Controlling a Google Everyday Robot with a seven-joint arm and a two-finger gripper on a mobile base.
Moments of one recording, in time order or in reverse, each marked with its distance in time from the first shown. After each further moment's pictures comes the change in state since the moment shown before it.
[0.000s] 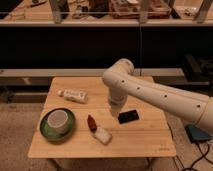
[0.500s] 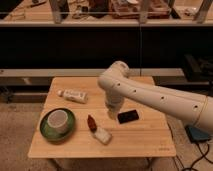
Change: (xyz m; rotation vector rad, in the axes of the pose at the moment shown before) arm -0.001 0.001 0.003 -0.017 -0.015 -0.054
